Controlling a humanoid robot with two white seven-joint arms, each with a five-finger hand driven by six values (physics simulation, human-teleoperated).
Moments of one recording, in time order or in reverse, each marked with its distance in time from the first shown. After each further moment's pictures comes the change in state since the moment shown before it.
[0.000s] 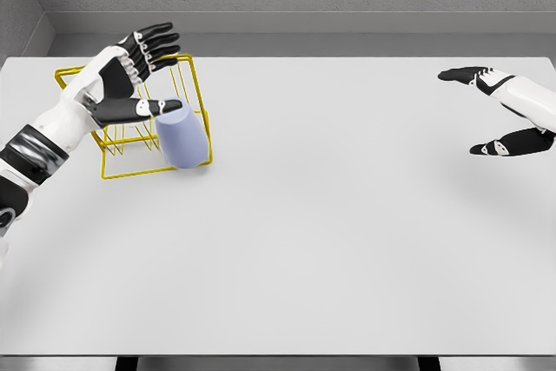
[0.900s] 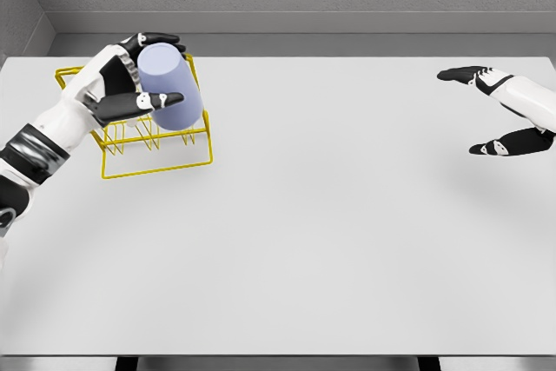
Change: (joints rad) left arm 0.000 -0.003 0.001 -0.001 0.002 -0.003 -0.001; right arm 0.000 0.000 0.000 -0.006 0.000 0.000 0.000
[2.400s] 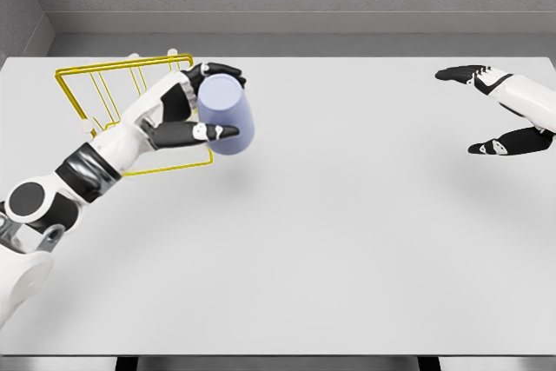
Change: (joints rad) left arm 0.000 -0.078 -0.111 -0.069 -0.074 0.009 0.000; right arm 0.000 -0.001 0.000 -0.014 0.001 0.000 0.000
